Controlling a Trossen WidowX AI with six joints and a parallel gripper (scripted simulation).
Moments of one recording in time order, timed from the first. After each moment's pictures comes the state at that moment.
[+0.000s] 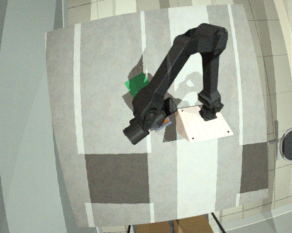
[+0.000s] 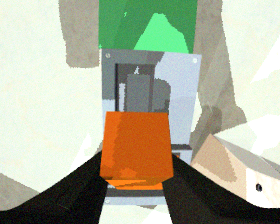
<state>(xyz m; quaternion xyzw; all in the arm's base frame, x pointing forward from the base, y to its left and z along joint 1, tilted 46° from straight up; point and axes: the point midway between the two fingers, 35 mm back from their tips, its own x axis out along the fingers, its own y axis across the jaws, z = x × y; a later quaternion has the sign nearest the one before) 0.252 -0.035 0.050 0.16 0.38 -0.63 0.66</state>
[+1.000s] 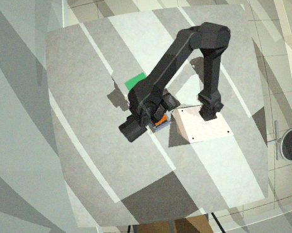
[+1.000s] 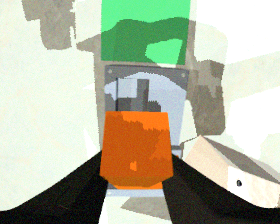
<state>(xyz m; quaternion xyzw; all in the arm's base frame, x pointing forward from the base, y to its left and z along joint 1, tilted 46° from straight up) 0.257 -0.029 0.079 0.16 0.38 -0.63 0.66</state>
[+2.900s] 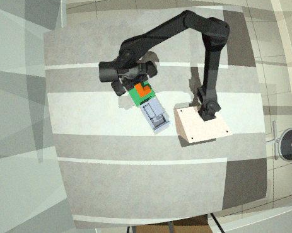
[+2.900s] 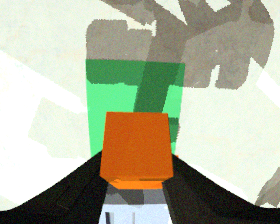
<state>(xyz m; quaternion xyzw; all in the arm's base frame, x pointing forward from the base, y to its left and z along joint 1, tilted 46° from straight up) 0.286 -0.160 0.156 0.16 0.37 -0.63 0.66</state>
